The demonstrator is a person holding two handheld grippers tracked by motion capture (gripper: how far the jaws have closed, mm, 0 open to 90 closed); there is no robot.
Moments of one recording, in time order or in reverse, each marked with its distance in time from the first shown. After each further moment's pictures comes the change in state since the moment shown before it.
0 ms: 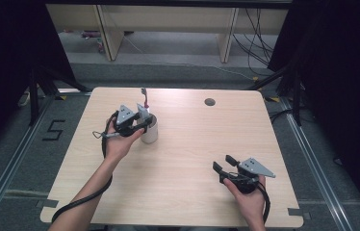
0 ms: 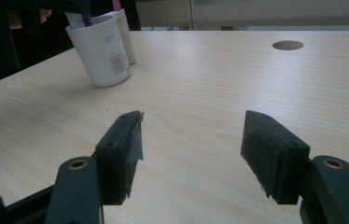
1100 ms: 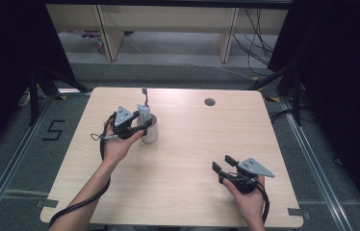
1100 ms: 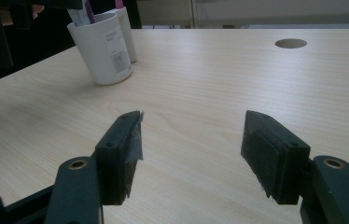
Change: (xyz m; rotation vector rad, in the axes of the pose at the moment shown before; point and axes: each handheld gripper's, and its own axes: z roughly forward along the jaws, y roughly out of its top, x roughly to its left) left arm -0.002 0.001 -0.011 -0.010 0.014 0.010; right arm 0.001 -0.001 0.002 0.012 0.015 0.008
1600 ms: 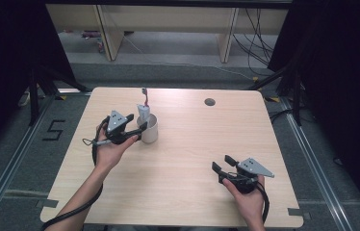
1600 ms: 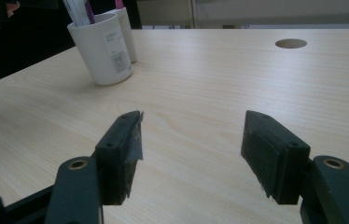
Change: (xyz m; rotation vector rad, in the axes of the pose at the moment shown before) left arm -0.002 -0.001 -0.031 0.015 0.010 0.011; right arm 0.000 0.000 0.001 -0.004 0.000 -0.001
